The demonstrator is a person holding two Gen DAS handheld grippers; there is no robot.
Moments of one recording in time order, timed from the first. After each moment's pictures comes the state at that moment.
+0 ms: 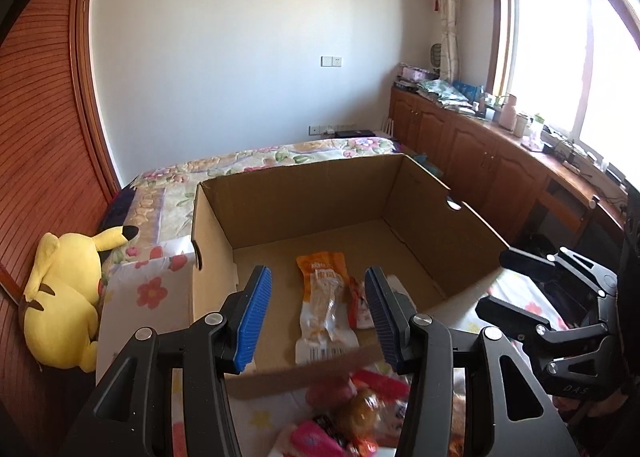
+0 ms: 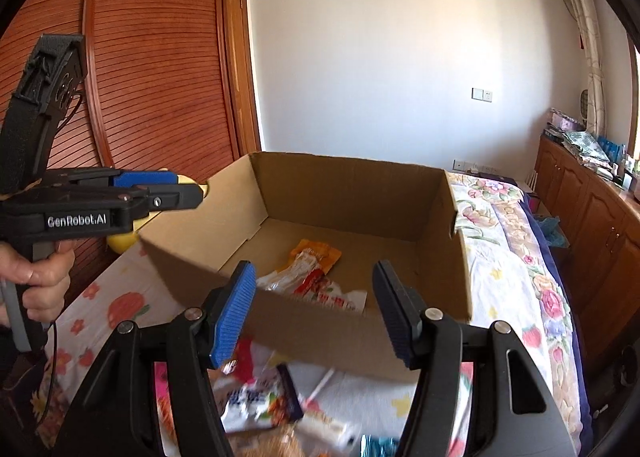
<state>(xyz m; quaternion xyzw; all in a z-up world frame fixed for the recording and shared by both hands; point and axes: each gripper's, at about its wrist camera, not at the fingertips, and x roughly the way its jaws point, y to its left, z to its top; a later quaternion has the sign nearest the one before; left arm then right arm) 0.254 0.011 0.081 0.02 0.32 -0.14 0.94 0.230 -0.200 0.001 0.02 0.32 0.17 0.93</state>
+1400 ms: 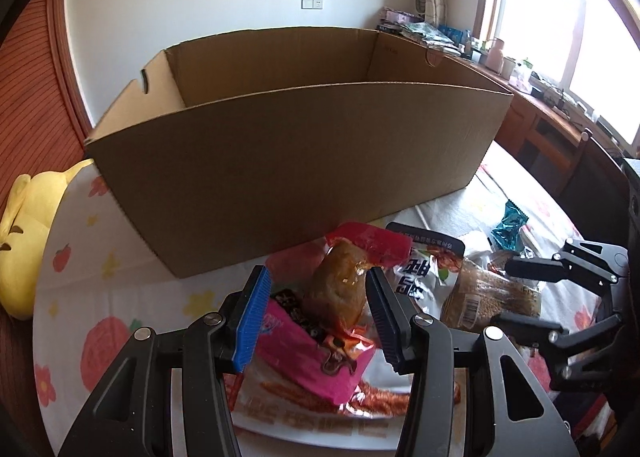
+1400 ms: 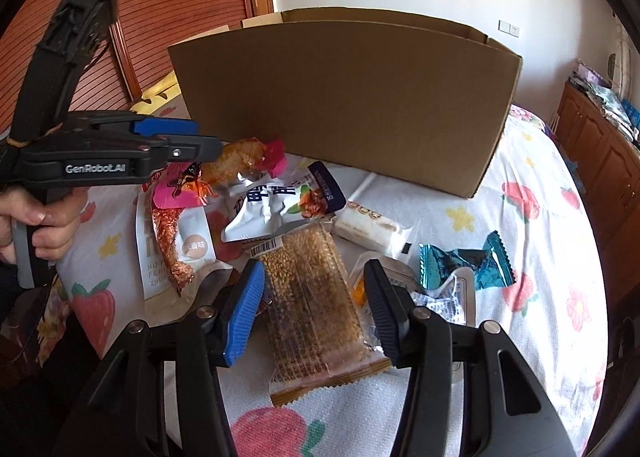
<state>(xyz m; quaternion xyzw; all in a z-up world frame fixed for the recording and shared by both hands) 0.253 -0.002 -0.031 0.04 0.40 -0.16 0.90 0.157 -0.187 -0.096 -0.01 0.45 0.21 0.87</state>
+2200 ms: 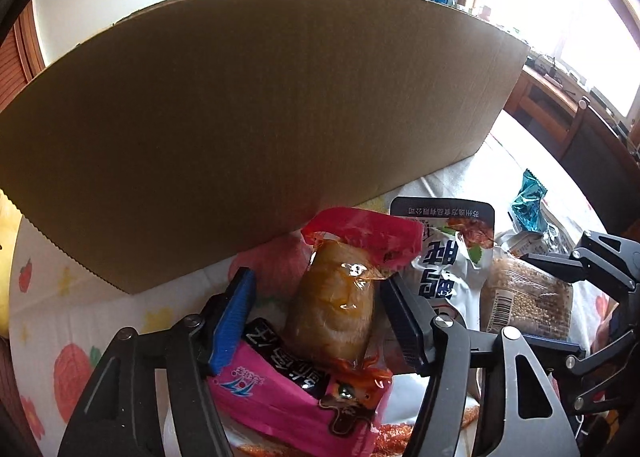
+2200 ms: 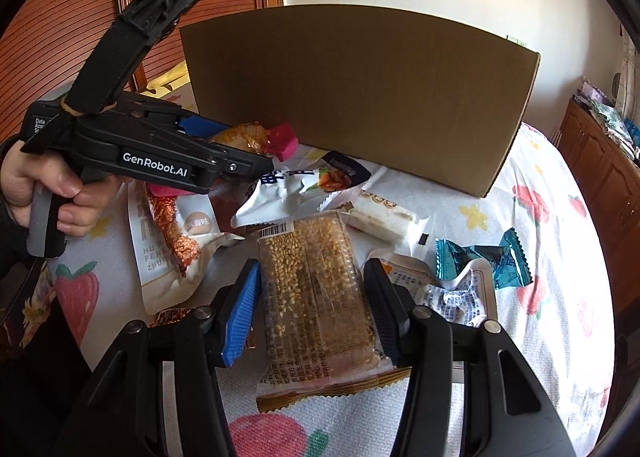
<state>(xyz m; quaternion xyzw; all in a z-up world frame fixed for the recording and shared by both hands) 0.293 -0.023 -0.063 0.07 0.44 -0.19 0.88 0.138 -0.176 -0.115 -0.04 0.43 0.21 0.88</state>
